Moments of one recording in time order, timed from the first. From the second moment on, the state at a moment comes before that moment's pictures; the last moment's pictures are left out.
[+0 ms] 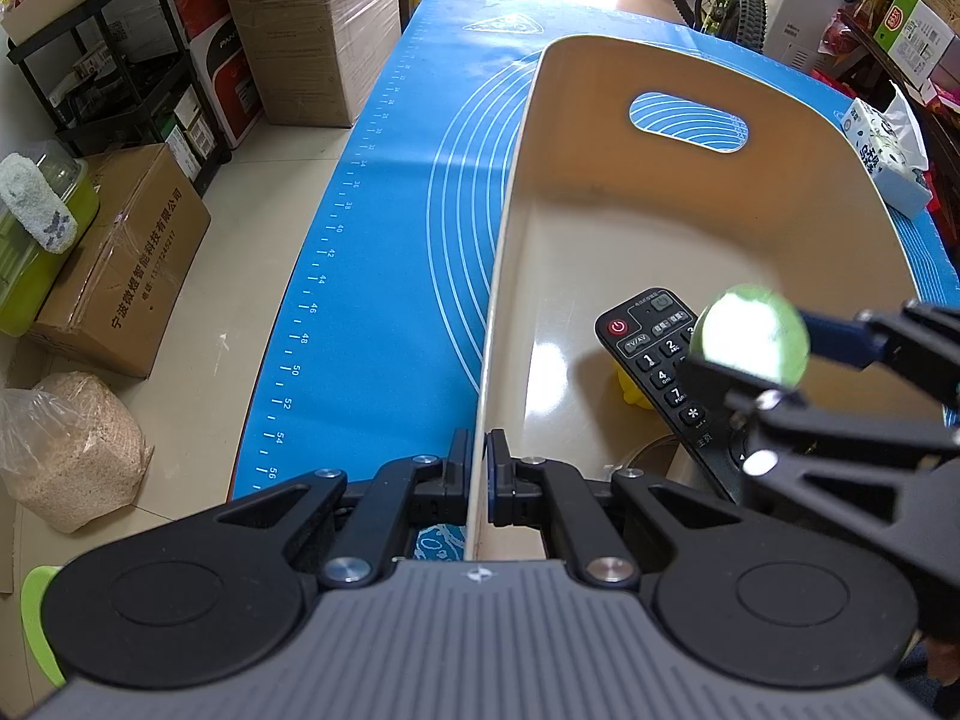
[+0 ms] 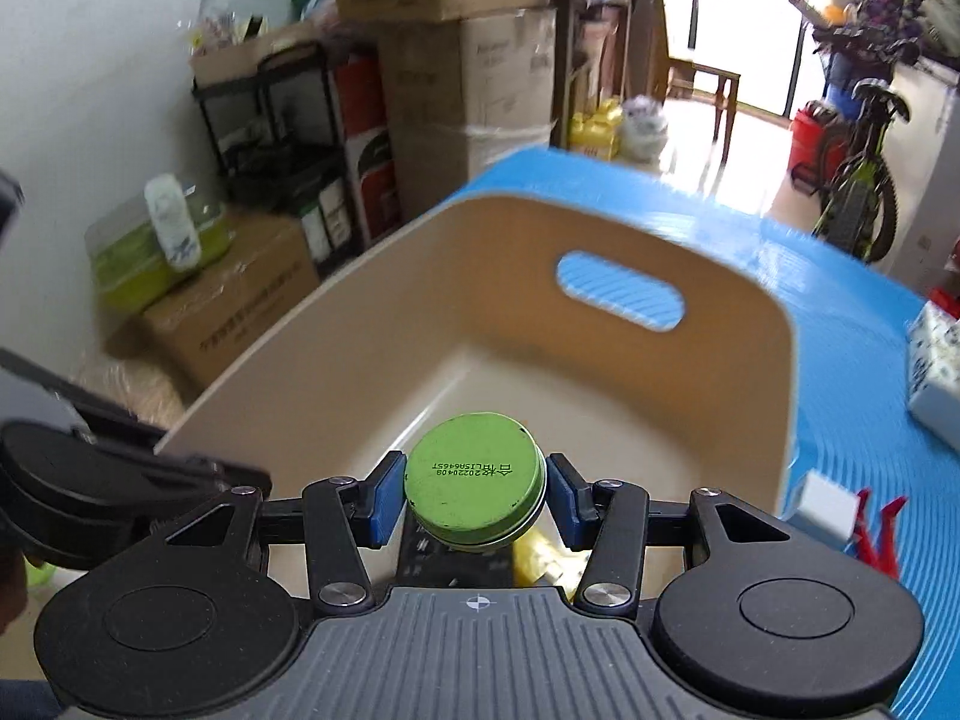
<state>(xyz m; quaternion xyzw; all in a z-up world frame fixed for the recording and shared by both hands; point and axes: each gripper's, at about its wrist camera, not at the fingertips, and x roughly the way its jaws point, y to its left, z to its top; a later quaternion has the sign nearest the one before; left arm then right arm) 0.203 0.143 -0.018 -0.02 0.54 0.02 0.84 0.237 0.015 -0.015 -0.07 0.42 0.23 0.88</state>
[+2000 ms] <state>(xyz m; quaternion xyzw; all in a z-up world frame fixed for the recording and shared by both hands) 0.204 0.140 -0.018 -0.01 0.54 0.02 0.84 0.302 -0.138 -0.066 0.01 0.42 0.00 0.91</state>
